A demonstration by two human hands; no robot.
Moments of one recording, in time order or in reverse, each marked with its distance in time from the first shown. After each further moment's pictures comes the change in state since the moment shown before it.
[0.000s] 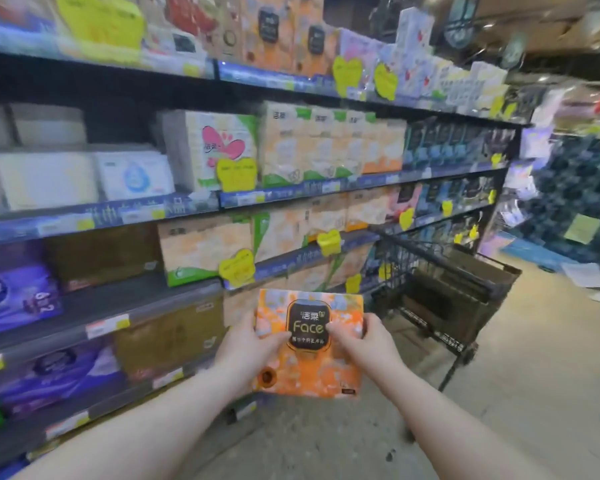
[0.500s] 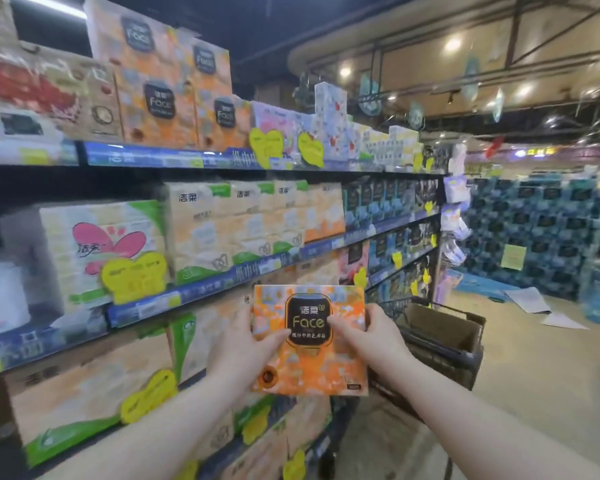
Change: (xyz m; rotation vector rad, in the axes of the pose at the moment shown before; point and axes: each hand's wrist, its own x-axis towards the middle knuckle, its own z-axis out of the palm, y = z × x) left_hand 0.193 0.162 0.092 0.099 0.006 0.379; right_hand 0.196 -0.040 -0.127 0.053 0.238 -0.078
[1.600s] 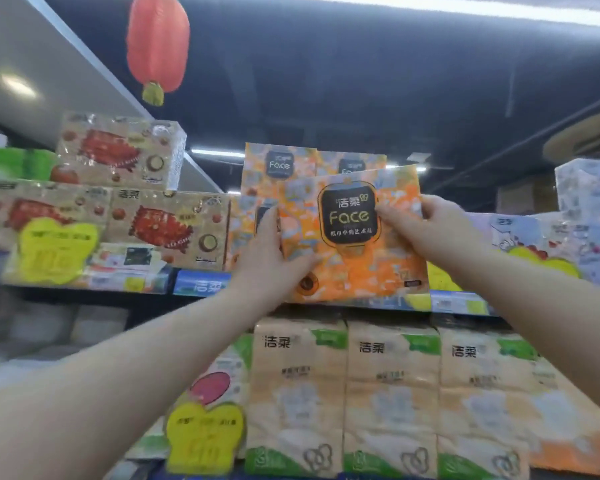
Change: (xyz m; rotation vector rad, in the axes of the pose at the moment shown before) left_hand 0.311 0.150 -0.109 0.187 0.756 0.206; right_hand 0.400 -0.270 0.004 0.349 -0.267 -0.913
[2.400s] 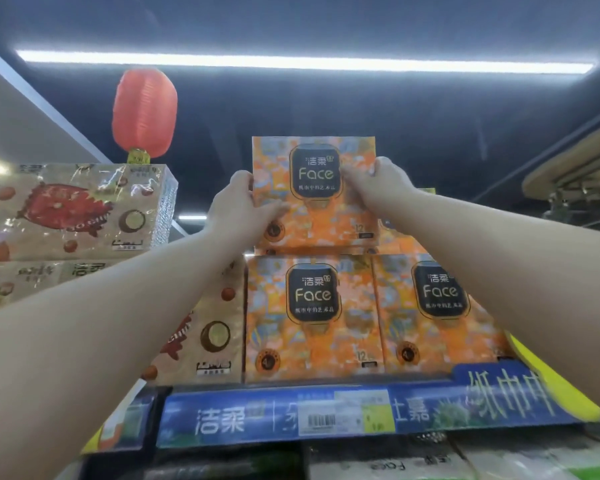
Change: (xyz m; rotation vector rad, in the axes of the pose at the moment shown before) left_hand 0.229 -0.061 -0.079 0.196 0.223 0.198; right_hand 0.207 -0.059 0.137 -0.010 0.170 -0.091
